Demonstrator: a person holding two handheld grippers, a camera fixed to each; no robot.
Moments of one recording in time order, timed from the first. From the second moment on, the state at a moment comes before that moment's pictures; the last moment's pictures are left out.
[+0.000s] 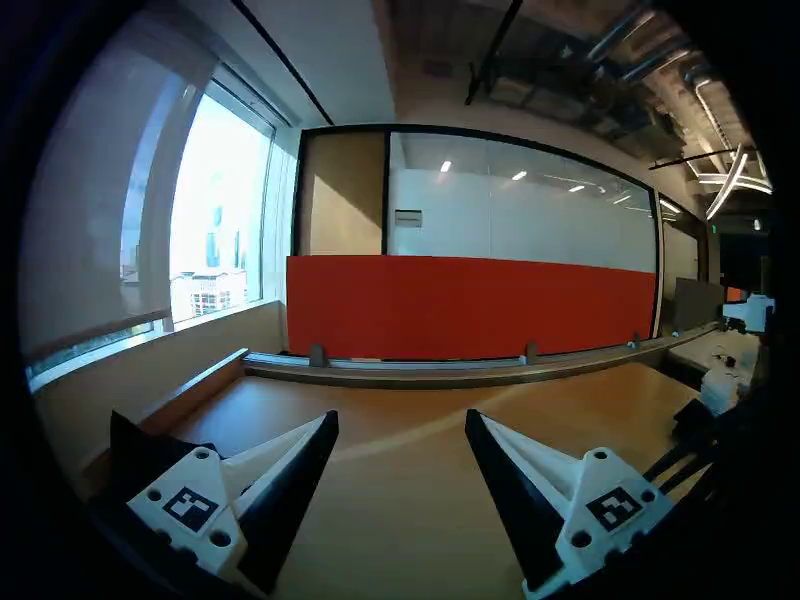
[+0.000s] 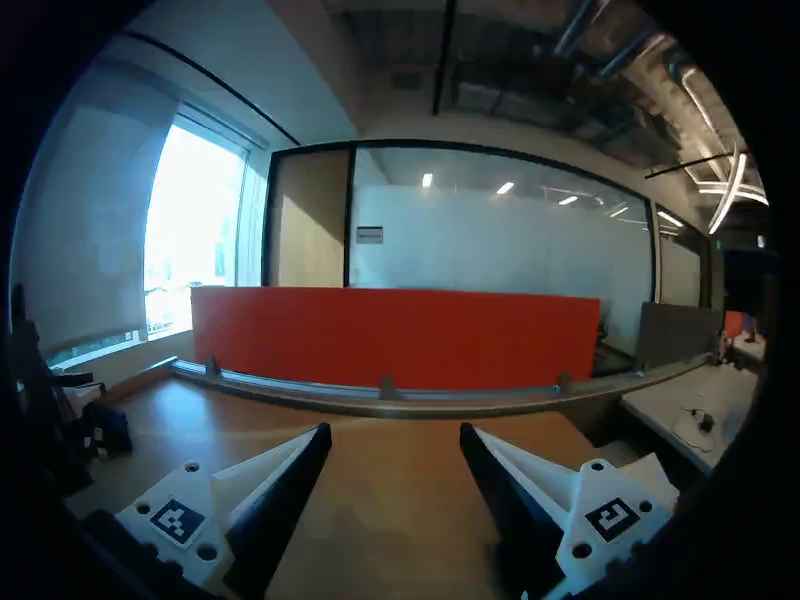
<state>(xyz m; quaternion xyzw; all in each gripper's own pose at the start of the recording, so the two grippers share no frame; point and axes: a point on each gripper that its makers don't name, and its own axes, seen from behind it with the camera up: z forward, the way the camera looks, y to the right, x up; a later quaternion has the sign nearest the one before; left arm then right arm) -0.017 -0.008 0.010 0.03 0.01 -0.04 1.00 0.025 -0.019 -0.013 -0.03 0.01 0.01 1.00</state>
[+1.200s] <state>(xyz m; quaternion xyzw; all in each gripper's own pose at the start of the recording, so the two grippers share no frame) -0.119 -0.015 0.027 0.06 0.07 -0.04 1.00 -0.049 -0.051 0.011 -0.02 0.01 0.00 1.00</state>
